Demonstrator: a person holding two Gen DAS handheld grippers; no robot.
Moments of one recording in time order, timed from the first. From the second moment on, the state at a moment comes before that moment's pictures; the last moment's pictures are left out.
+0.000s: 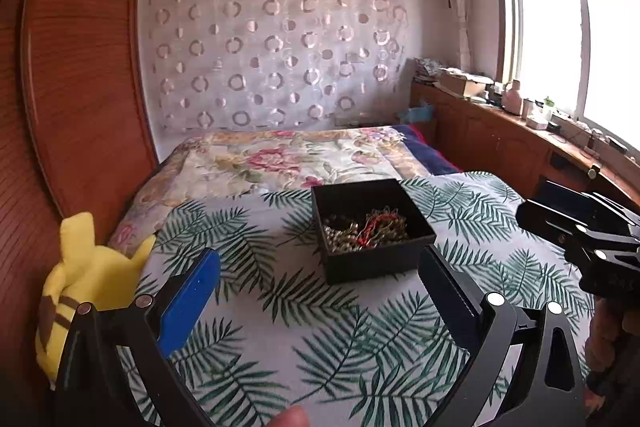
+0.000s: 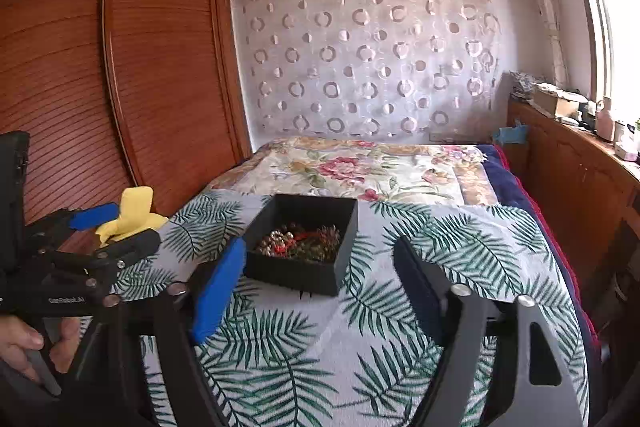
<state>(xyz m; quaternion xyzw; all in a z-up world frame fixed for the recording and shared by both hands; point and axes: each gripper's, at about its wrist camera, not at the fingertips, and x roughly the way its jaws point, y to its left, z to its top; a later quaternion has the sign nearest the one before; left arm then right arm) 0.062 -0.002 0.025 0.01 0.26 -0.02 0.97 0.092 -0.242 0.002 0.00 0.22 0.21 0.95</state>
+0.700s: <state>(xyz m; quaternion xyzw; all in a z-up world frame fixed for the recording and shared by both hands) 0.045 -0.001 0.008 0.00 0.26 -0.01 0.97 0.073 -0.249 -0.026 0.01 0.22 0.18 0.96</state>
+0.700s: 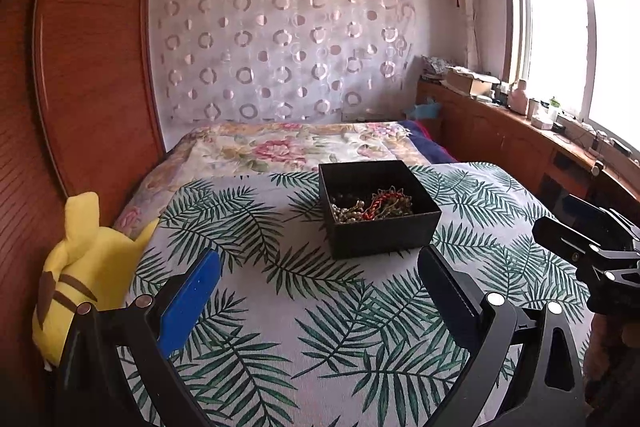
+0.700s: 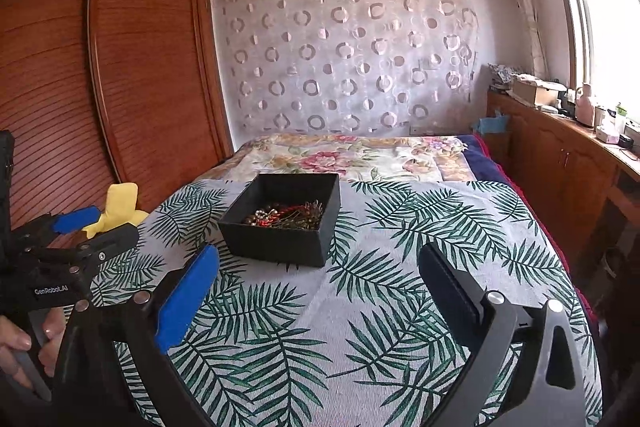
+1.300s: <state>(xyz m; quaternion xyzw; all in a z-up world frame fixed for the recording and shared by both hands) 0.045 0.000 0.003 0.00 0.26 0.00 0.97 0.072 -0.252 -0.022 0.02 0.21 0.17 0.96</state>
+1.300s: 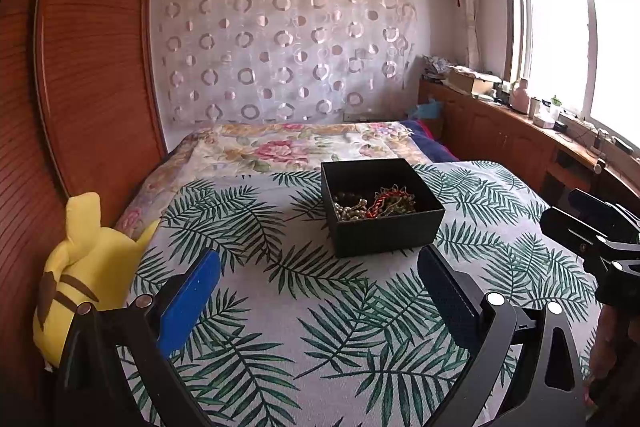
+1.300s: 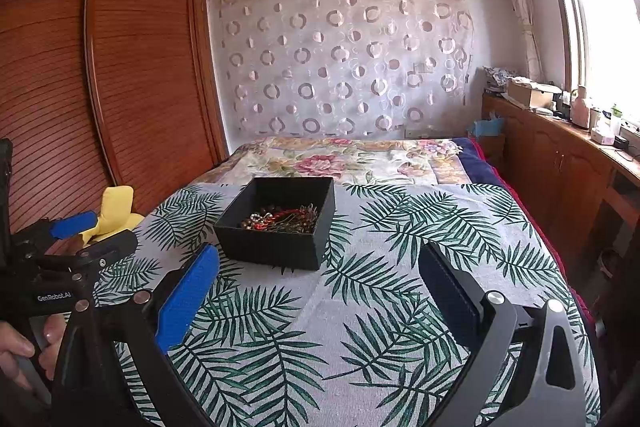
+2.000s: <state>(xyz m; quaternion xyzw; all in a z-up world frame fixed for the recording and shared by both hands) 0.045 -0.001 0.003 0.00 0.26 -0.01 0.97 0.073 -0.254 -0.022 0.02 0.21 0.17 0.96</state>
